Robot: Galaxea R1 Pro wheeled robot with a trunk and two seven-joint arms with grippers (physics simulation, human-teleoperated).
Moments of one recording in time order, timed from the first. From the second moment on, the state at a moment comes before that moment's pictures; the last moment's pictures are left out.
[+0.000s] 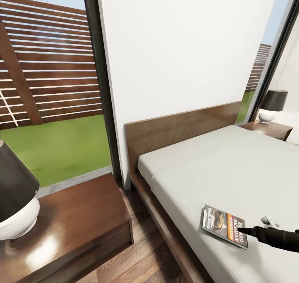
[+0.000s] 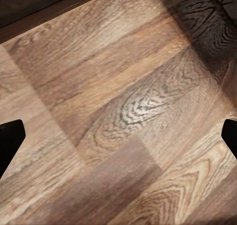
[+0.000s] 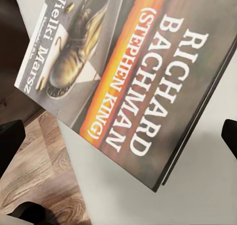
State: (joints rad) left arm -0.33 0.04 0.14 -0.03 -0.08 -0.34 -0.31; right arm -0.38 -0.65 0.04 -0.82 -0.50 0.71 0.80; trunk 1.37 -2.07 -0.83
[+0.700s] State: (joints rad) left arm -0.33 0.04 0.14 -0.03 -0.08 -0.34 -0.31; right arm -0.38 -0.65 0.04 -0.82 -0.50 0.71 0.80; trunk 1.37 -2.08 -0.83
